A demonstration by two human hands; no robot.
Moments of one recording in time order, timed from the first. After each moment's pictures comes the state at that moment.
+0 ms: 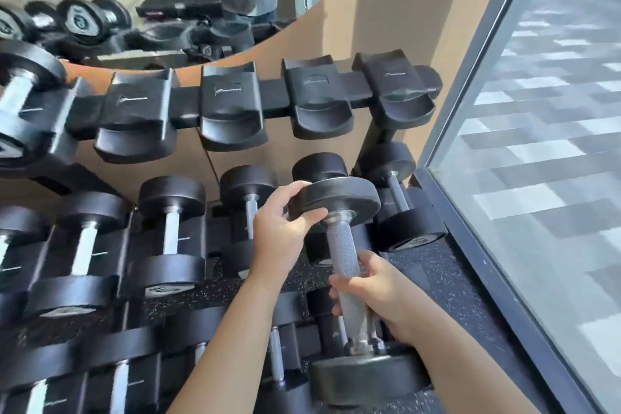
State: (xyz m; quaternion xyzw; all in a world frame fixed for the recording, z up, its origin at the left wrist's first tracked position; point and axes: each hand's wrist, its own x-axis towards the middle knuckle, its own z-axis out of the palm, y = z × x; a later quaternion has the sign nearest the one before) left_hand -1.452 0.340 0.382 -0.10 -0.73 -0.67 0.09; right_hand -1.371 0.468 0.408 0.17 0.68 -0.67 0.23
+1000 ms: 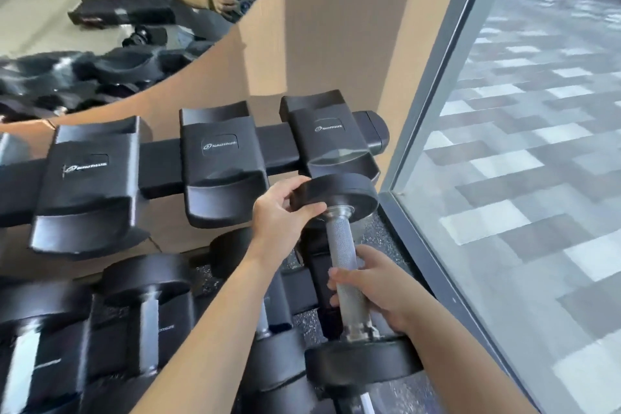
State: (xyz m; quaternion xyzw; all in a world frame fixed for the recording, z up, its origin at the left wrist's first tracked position) left_hand -1.682 0.540 0.390 -0.08 -0.74 -0.67 -0.01; right_hand -1.586 0.660 0.402 0.21 0.66 -0.69 0.18
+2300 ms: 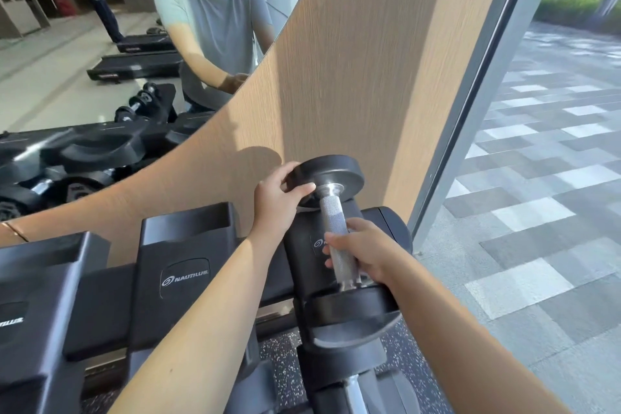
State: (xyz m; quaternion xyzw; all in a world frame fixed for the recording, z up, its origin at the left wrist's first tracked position) left_hand -1.951 0.617 0.407 -0.13 -0.76 -0.63 0.10; right_hand -1.854 0.736 0.426 0.19 0.70 -0.68 0.12
